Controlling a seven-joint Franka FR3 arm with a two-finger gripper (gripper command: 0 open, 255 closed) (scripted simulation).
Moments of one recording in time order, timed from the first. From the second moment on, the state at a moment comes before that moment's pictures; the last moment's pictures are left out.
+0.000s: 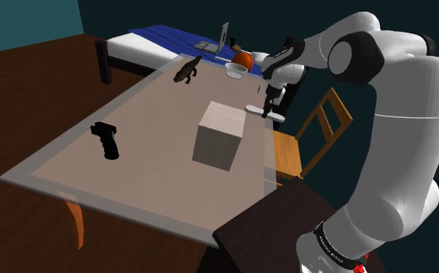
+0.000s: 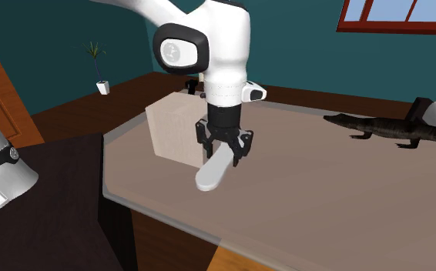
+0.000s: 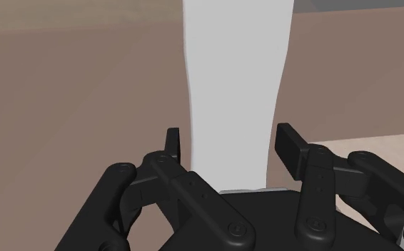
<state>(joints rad) -0.16 0.53 -0.38 -1.74 0.26 2.21 -1.33</state>
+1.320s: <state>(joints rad) -0.01 0.32 -0.38 -1.87 0.16 2.15 -1.15</state>
